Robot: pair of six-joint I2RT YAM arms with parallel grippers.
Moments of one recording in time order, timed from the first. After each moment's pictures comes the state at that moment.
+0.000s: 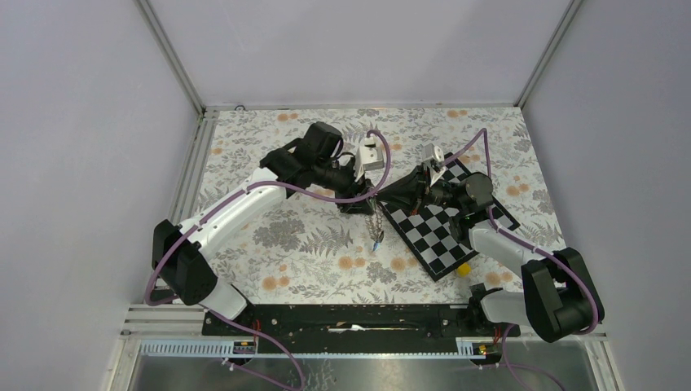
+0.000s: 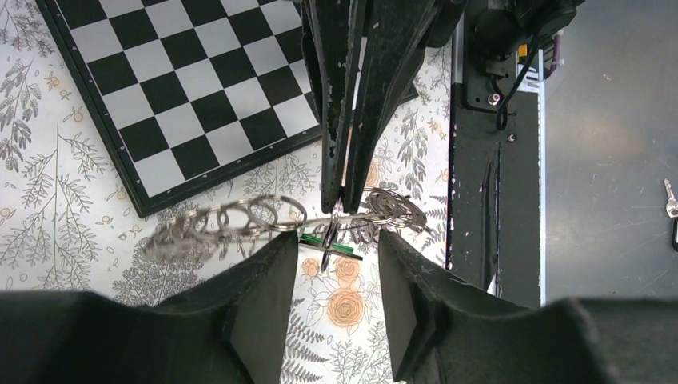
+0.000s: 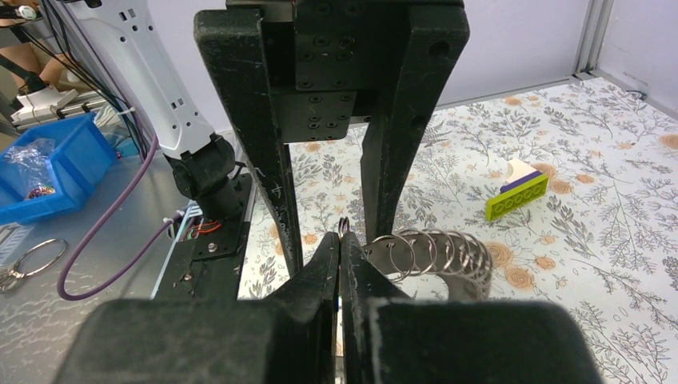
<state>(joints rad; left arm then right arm) -0.70 1.52 1.43 -0.67 0.76 0.34 0.35 1.28 0.54 1.11 -1.09 0.51</state>
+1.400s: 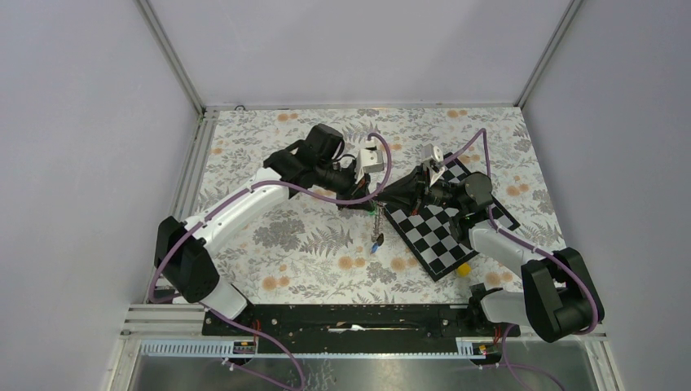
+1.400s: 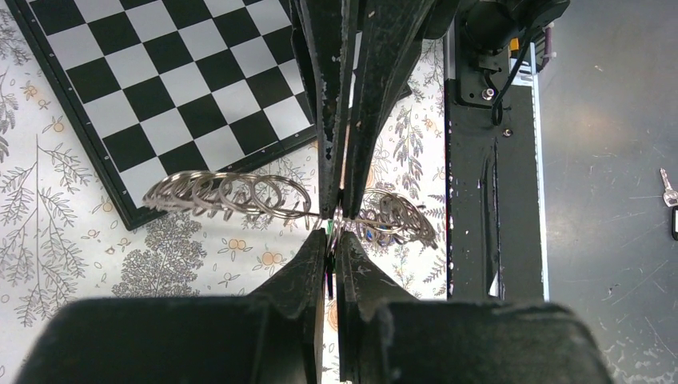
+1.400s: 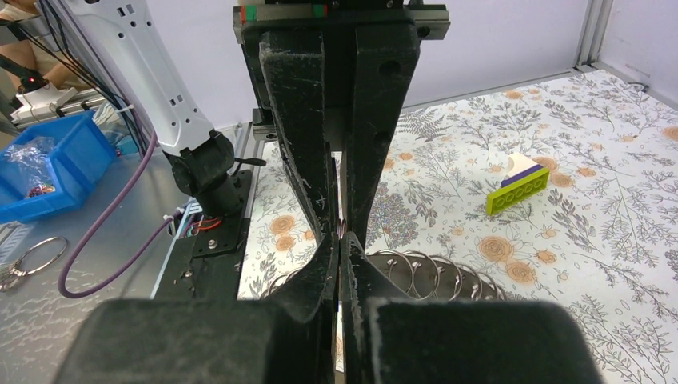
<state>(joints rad) -0.70 1.54 1.40 -0.63 0.80 0.37 0.35 1.28 0.54 1.09 -1.09 0.50</state>
